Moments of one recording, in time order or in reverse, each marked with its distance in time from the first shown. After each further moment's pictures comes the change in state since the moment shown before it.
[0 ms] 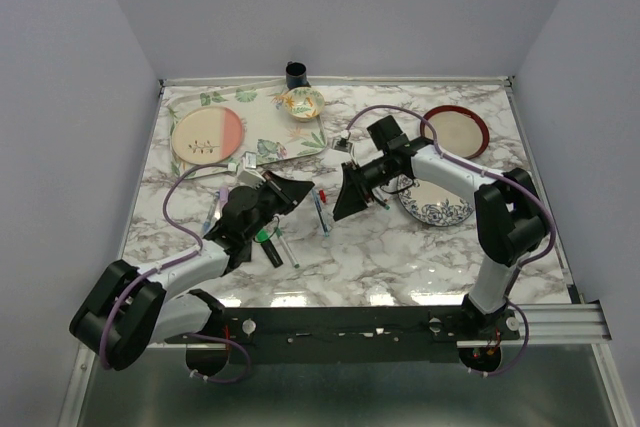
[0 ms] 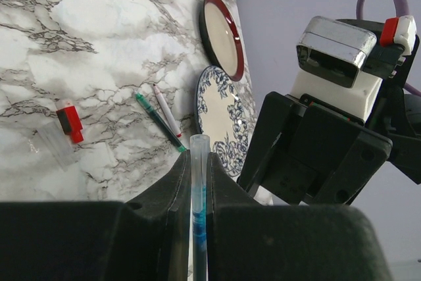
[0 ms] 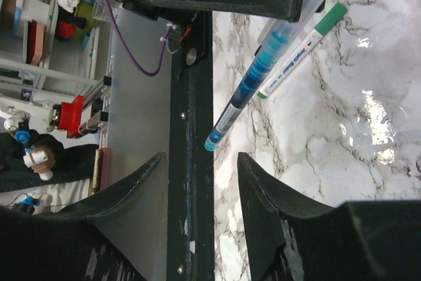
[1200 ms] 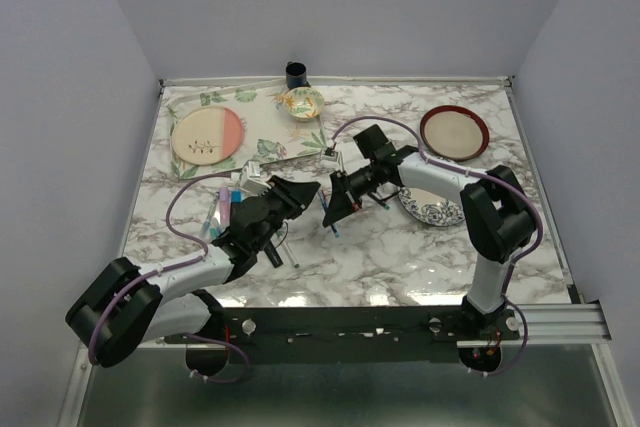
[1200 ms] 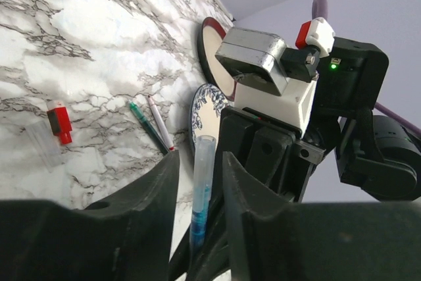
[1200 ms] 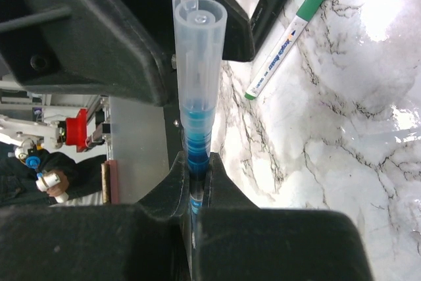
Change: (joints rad) left arm -0.145 -0.013 -0.008 0.018 -0.253 -0.039; right arm 0.068 0.051 -0.027 0.135 0.108 0.199
